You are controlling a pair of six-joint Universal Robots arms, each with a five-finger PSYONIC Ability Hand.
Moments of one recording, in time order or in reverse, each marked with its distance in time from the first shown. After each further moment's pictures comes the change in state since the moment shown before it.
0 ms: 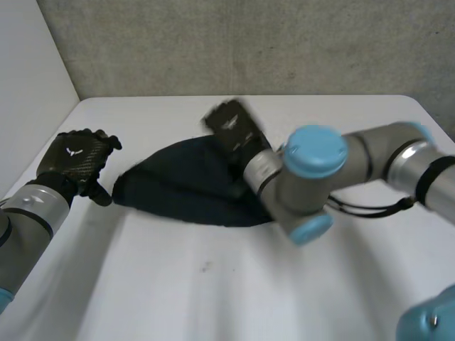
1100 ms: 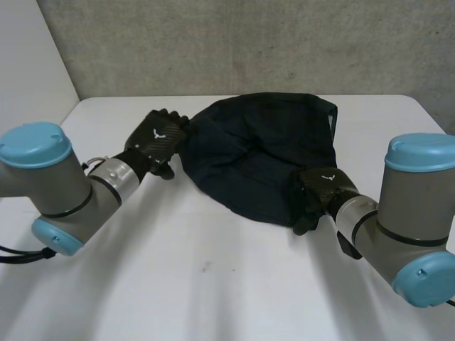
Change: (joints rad) left arm -0.157 -0.466 0.431 0.121 0.266 0.208; right arm -0.226 -0.429 0.652 0.323 0.060 0.455; left_hand 0.003 0.039 0.037 0.046 0.049; right_hand -0.595 -0.726 -0.724 -0.729 -0.718
